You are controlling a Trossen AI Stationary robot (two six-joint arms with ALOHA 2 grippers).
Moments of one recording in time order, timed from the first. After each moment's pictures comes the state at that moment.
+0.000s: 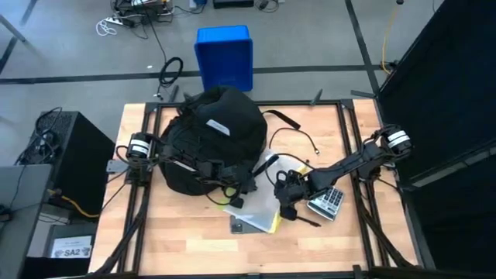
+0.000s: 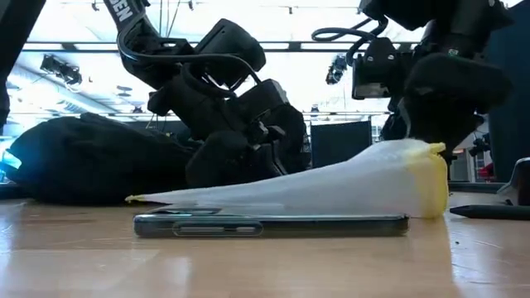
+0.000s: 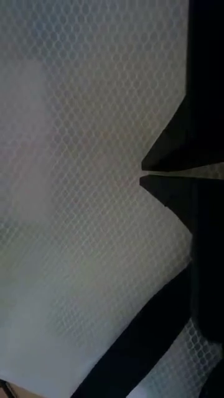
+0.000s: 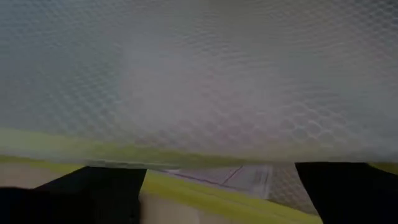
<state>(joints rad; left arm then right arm) -0.08 1.93 0.93 0.32 0.00 0.31 0.36 1.65 0.89 -0.39 0.18 0.57</state>
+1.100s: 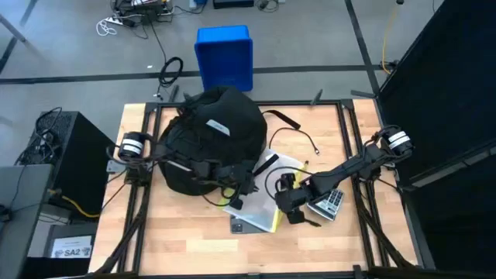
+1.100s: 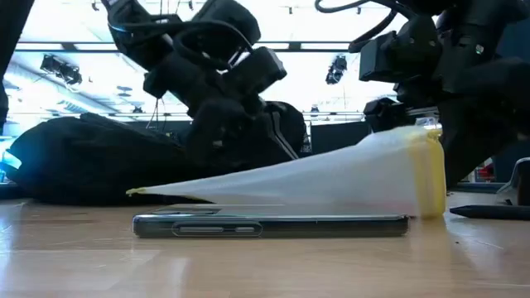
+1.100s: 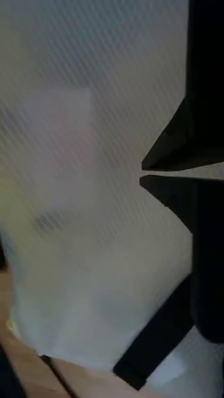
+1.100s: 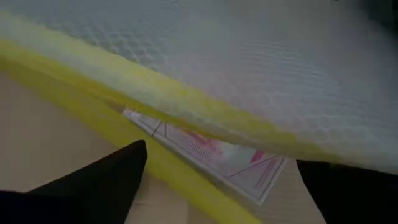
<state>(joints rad) -0.11 1.85 0.93 0.30 0.00 0.33 0.40 1.65 0.89 -0.37 0.24 0.16</state>
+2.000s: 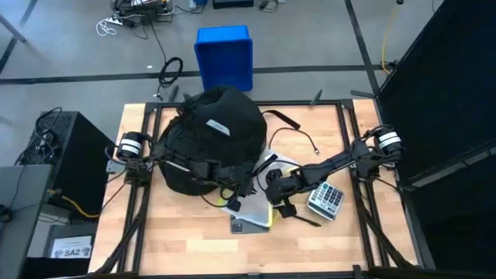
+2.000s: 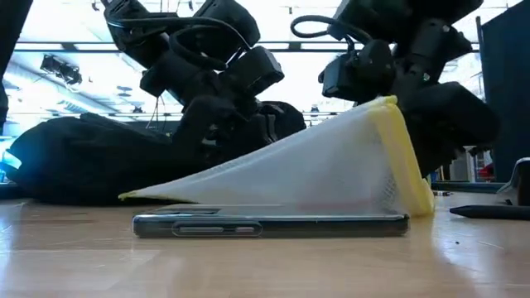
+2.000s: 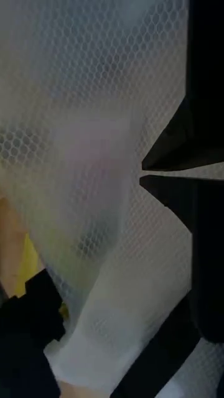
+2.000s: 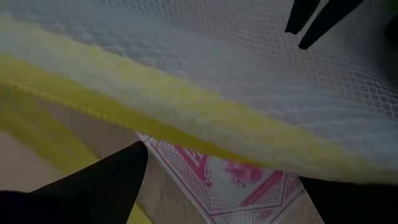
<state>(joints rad) -0.11 1.85 0.93 0.25 0.04 0.31 0.25 1.77 0.90 -0.21 0.04 -0.06</state>
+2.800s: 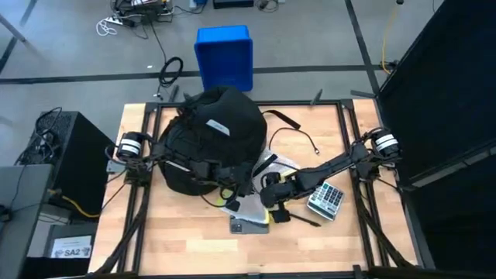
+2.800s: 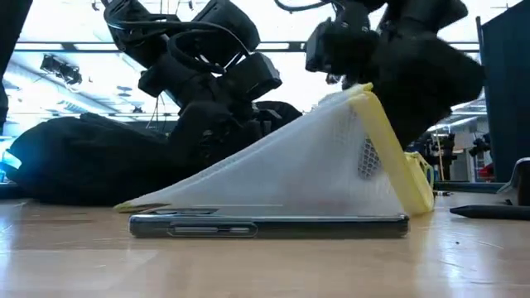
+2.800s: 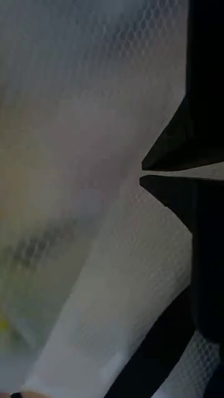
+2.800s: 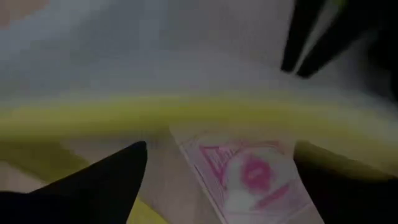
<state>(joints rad) -0.11 1.85 0.93 0.20 0.04 0.31 0.31 1.78 1.08 -0.38 0.14 0.07</state>
